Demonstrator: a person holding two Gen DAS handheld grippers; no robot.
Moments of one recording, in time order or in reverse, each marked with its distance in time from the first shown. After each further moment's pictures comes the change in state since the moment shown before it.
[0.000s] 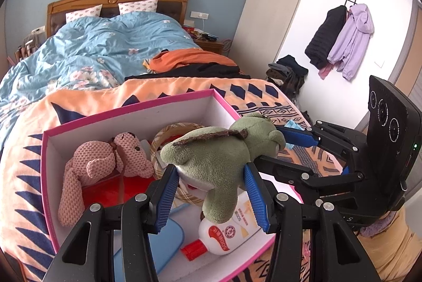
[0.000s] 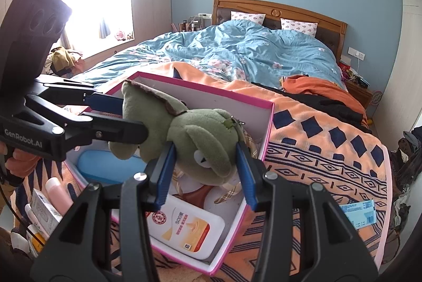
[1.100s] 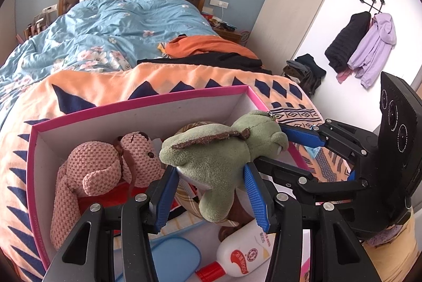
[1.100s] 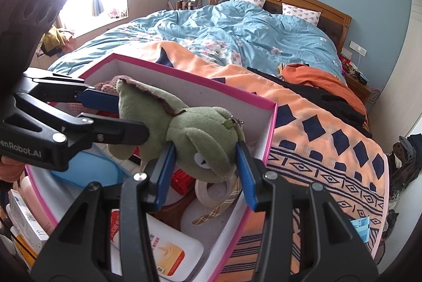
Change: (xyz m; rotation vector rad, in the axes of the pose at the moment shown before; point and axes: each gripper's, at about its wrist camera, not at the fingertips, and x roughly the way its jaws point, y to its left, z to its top) left arm 0.045 0.030 0.014 -0.095 0.068 0.048; right arm 0.063 -0.014 0.018 -0.050 0.129 -0.040
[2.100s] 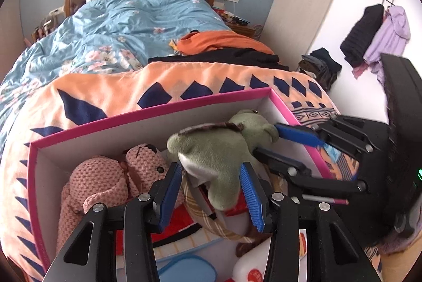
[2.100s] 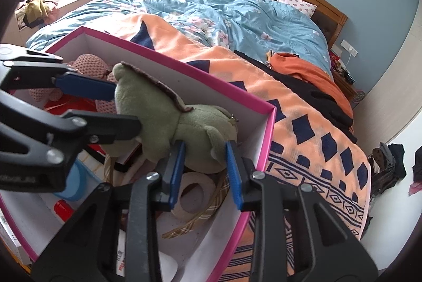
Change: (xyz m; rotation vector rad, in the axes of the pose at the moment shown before) left arm 0.017 0.002 0.012 0.023 0.028 0.082; right arm 0.048 -0.001 0.017 -0.072 0.138 -0.130
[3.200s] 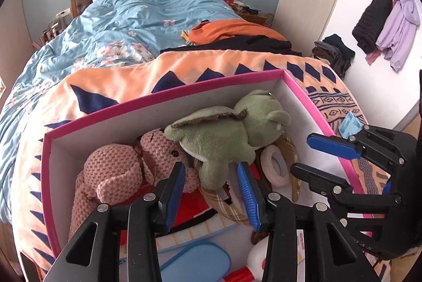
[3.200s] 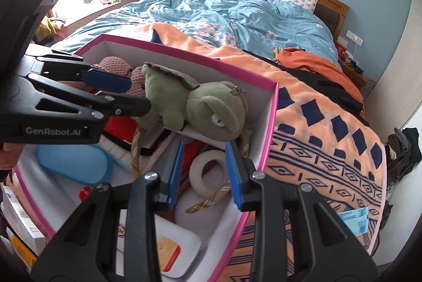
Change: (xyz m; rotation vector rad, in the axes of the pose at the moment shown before) left arm 0.004 0.000 -0.006 0.026 0.061 0.109; right arm -0.025 -0.001 -0.031 0.081 -0.047 0.099
